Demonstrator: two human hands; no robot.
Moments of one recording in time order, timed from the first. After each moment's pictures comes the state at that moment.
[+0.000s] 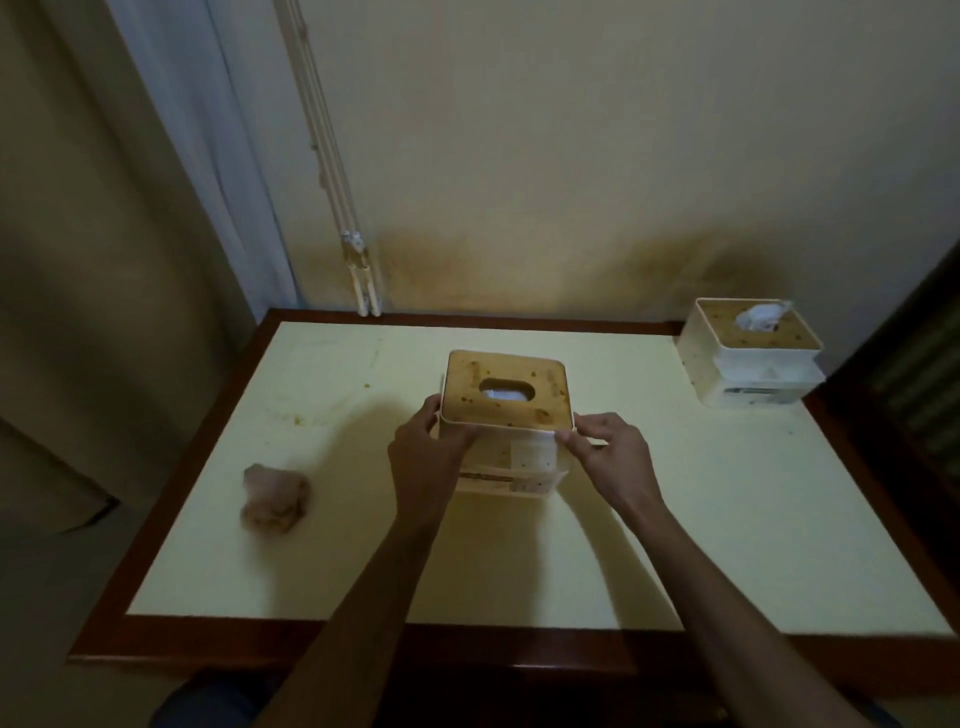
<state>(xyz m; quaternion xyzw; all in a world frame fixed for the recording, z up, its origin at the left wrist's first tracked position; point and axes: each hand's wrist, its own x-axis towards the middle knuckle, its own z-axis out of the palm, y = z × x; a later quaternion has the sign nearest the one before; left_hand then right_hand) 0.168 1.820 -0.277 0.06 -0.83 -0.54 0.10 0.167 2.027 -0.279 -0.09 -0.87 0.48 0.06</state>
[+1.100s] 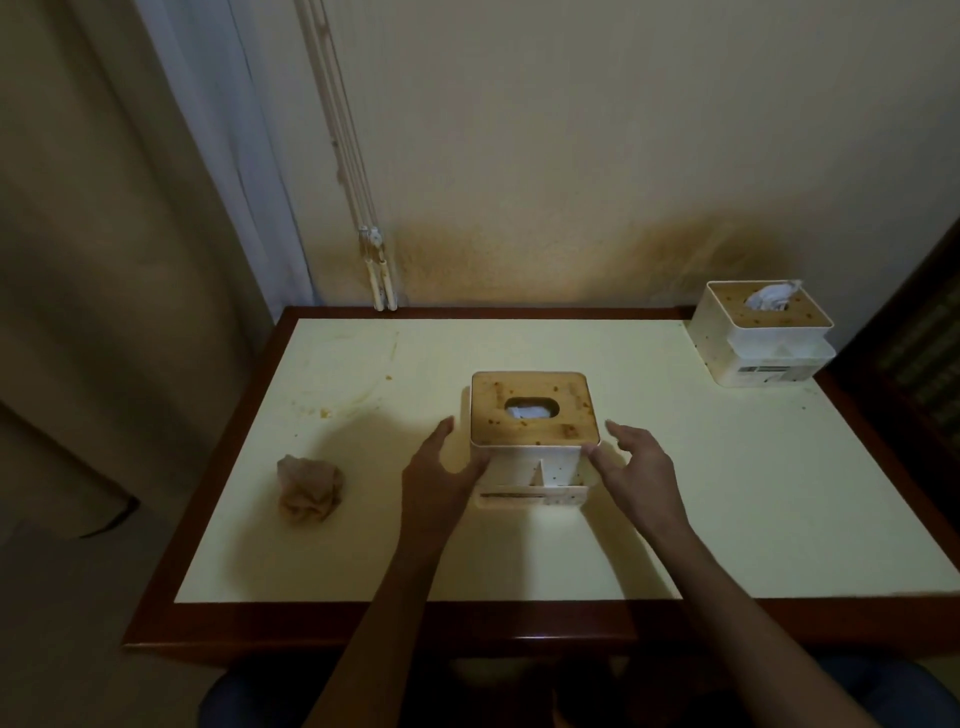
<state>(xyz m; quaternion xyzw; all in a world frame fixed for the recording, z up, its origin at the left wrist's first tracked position) 0.199 1.787 -0.305 0.05 -0.86 -0.50 0.05 0.209 2.011 -0.296 -0.13 -0.90 0.42 0.09</state>
